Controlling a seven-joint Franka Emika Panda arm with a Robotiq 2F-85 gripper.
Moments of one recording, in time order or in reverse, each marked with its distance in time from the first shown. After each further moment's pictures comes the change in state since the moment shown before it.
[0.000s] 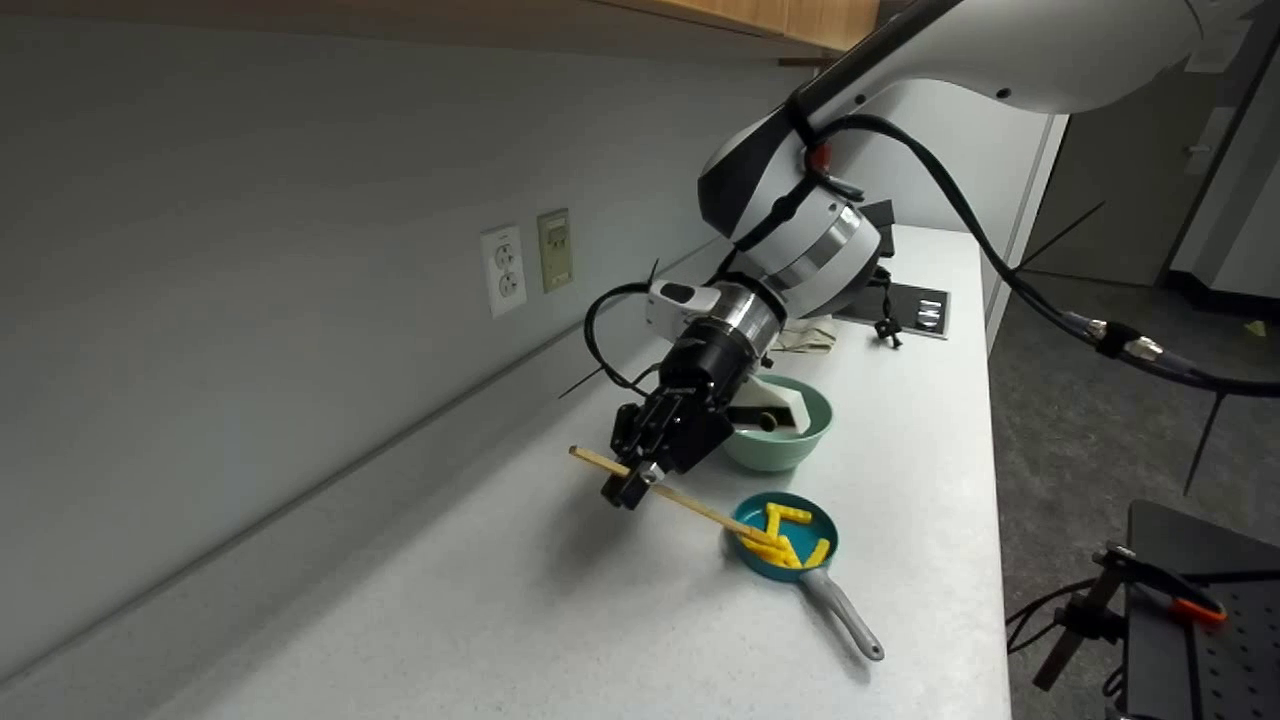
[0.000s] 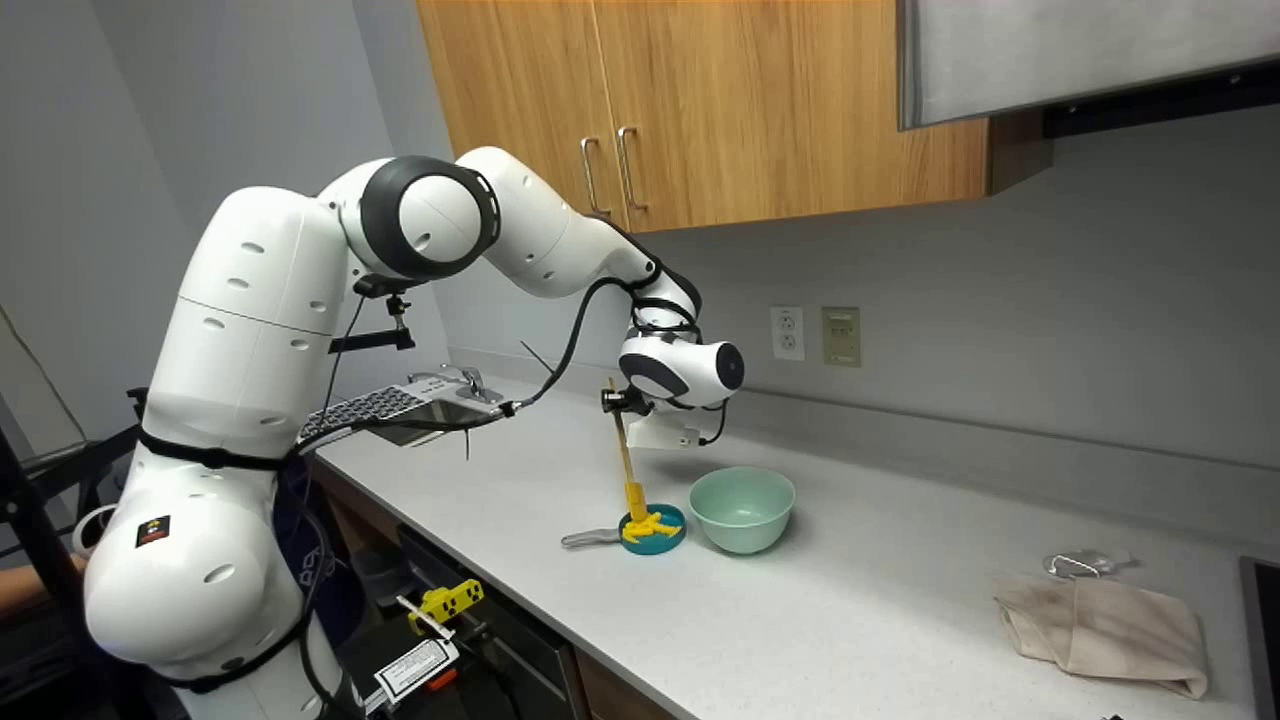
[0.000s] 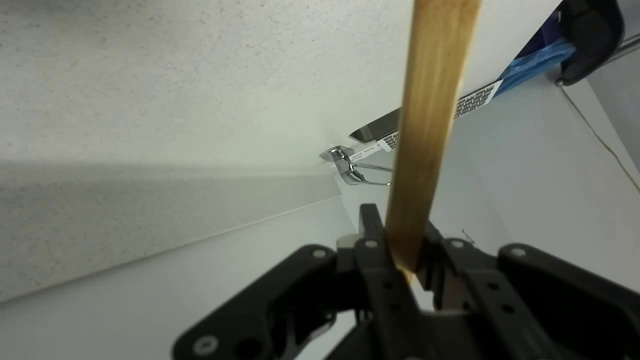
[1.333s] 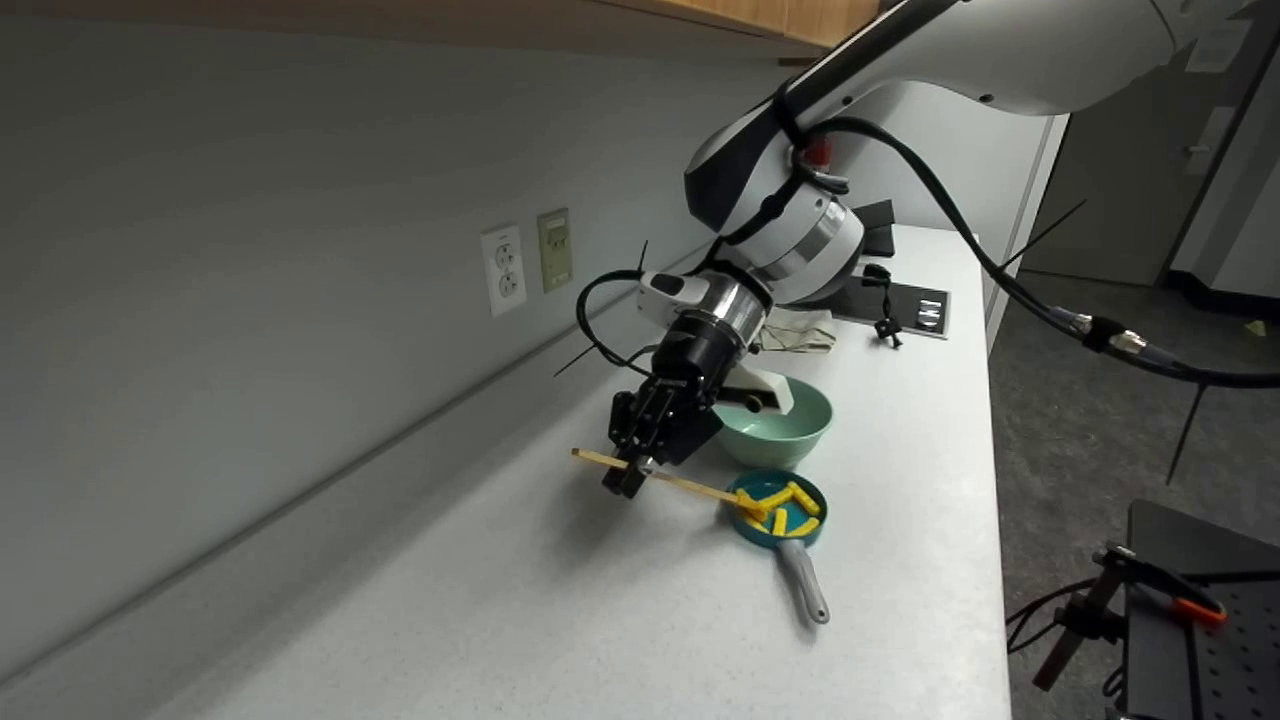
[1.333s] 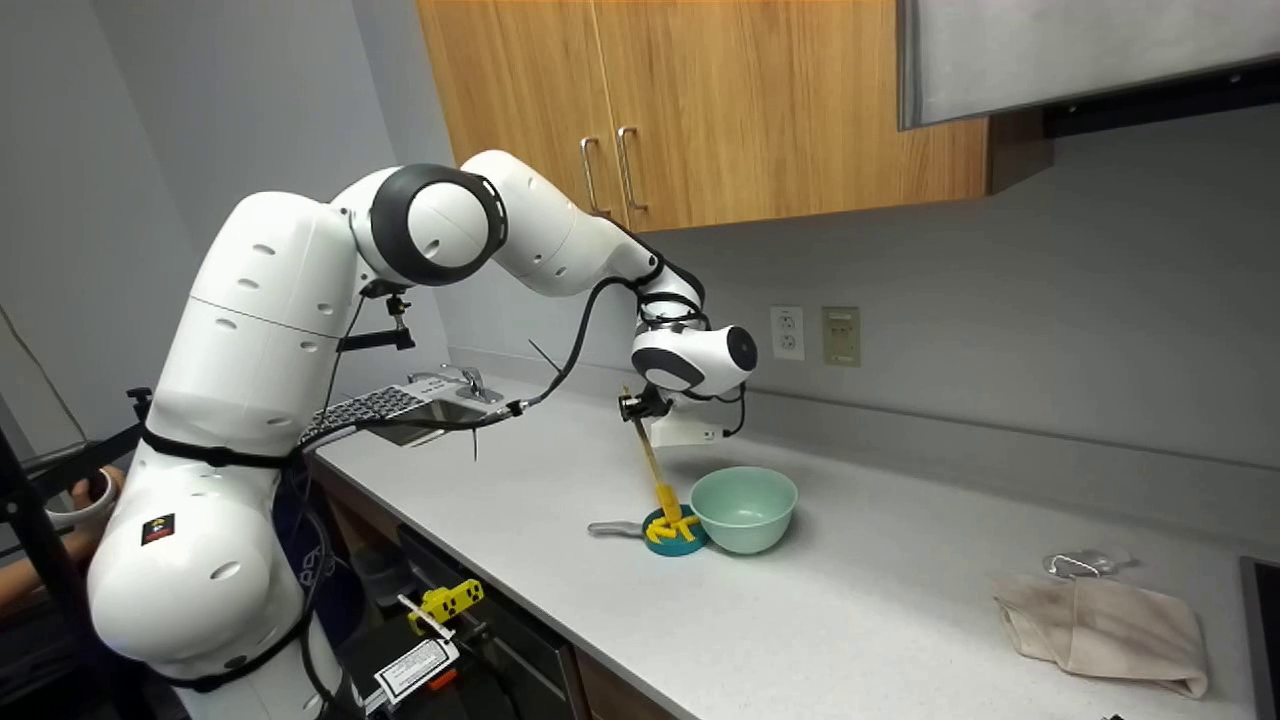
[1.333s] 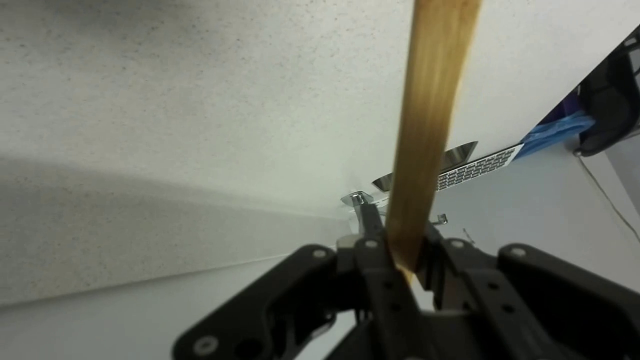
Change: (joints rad) arm 0.032 0.028 -0.044 0.074 -0.116 0.066 -0.014
